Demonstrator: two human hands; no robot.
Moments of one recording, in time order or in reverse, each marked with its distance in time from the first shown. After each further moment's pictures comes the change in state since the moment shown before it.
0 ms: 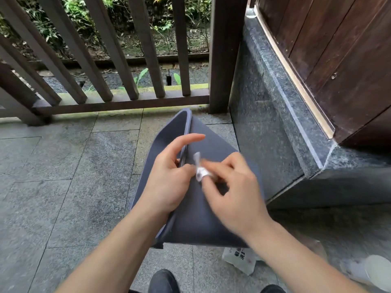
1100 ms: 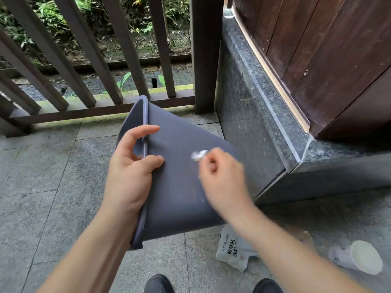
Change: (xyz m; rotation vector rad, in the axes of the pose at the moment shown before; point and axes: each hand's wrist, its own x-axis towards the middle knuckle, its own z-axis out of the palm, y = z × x) left_hand -0.002 0.020 -0.014 -0.117 0.215 -0.039; right_hand 0.020 0.024 0.007 -0.087 0.075 0.245
